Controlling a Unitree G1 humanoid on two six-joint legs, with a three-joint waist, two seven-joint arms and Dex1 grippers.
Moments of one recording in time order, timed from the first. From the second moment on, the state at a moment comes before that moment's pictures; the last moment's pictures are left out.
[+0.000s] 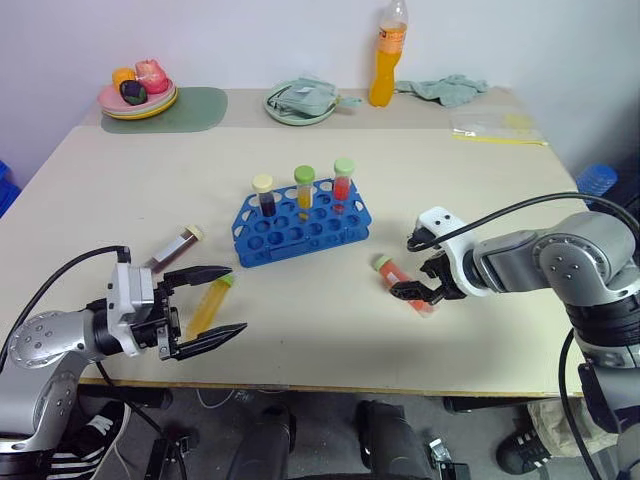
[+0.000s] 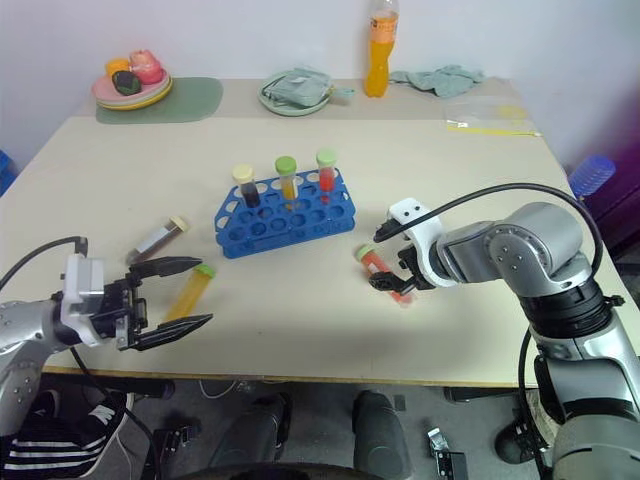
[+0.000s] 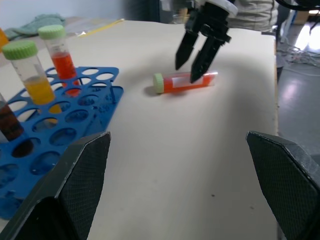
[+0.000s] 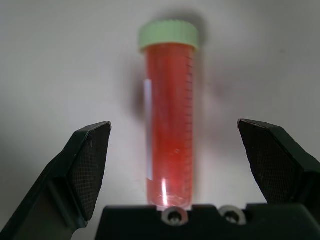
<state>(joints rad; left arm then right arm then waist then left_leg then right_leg) 0.12 0.76 0.29 -0.35 -0.65 0.14 -1.19 -0.74 -0.81 0.19 -0.24 1.00 1.61 0.10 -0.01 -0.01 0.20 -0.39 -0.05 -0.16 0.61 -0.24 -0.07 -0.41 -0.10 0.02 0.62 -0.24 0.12</state>
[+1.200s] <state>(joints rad) 0.17 0.71 0.29 -0.40 -0.62 0.11 -1.12 -0.82 -0.71 0.30 -0.11 0.94 1.61 0.02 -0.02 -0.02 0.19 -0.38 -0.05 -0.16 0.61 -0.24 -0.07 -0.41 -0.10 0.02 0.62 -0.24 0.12</state>
